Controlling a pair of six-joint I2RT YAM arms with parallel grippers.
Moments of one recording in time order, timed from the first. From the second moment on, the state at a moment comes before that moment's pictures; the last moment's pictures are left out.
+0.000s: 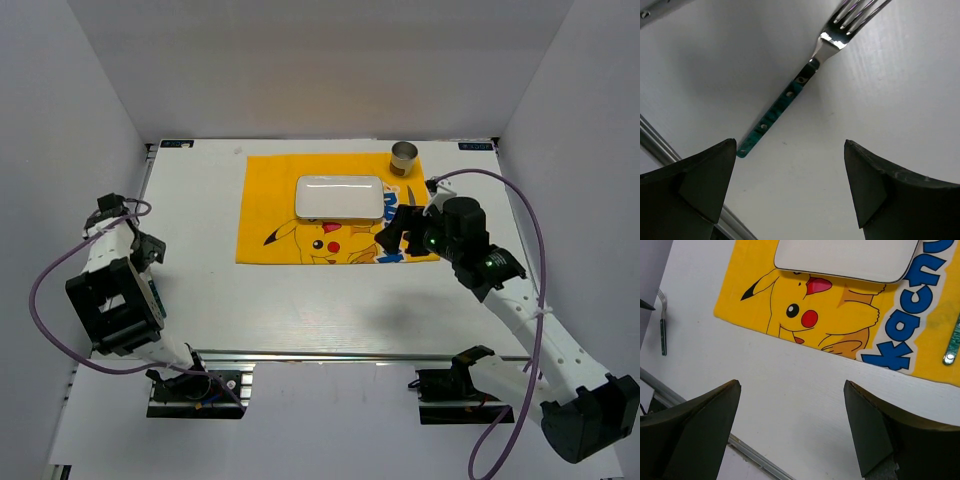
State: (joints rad) left arm 0.45 1.57 1.13 -0.86 -0.25 -0.65; right arm 0.44 0.95 0.87 -0.40 -0.19 0.42
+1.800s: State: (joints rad) left arm -0.23 2.24 1.97 -0.97 0.01 -0.23; right arm 0.44 0.88 0.98 -0.54 -0.04 0.39
